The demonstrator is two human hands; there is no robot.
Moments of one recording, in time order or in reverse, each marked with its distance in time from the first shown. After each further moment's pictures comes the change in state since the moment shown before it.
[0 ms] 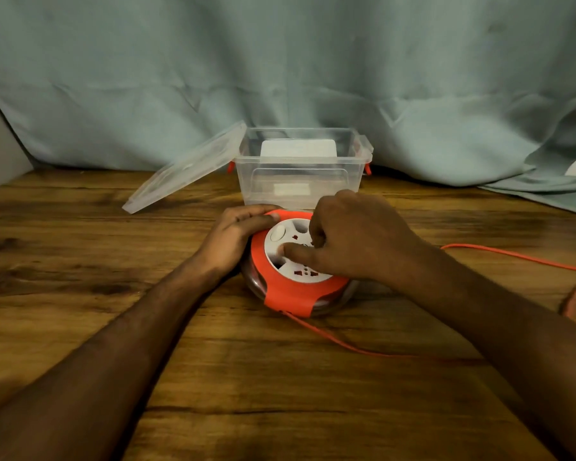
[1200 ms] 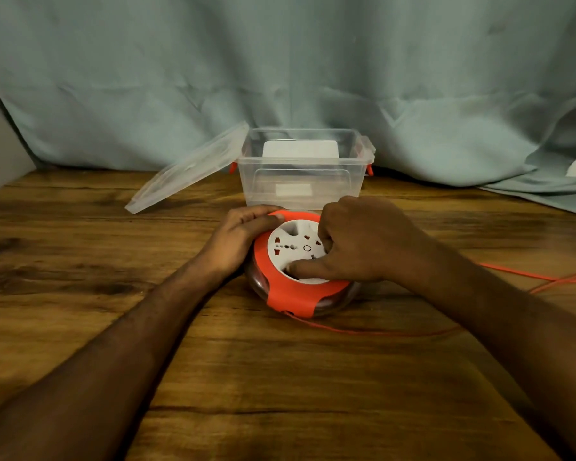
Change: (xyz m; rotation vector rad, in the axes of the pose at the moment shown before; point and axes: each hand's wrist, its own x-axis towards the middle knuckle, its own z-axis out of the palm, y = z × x) left_hand 0.002 -0.004 -0.001 0.055 0.007 0.001; right_hand -0.001 0.008 -0.001 -0.022 -0.116 -0.023
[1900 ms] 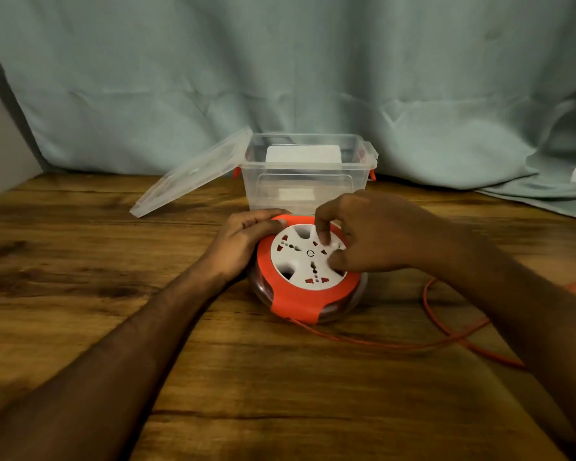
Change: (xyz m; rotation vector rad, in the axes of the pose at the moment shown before) left_hand -0.003 0.005 0.001 0.028 0.018 0.029; right_hand 0.006 0.019 -0.017 0.124 -0.119 -0.089
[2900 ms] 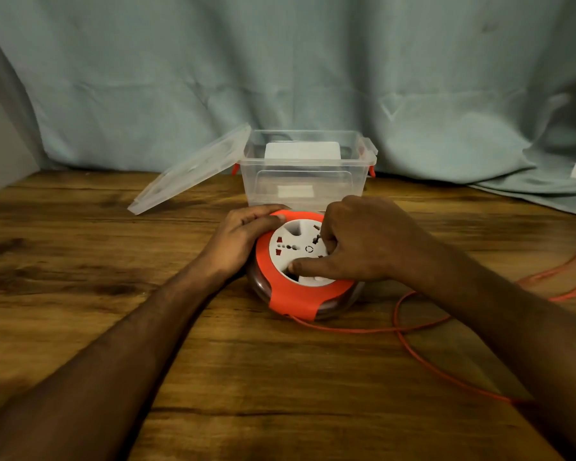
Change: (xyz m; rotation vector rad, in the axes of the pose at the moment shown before) left_hand -0.004 0.005 0.002 -0.009 -0.007 0.005; right_hand 0.003 -0.011 0.023 -0.098 0.178 0.034
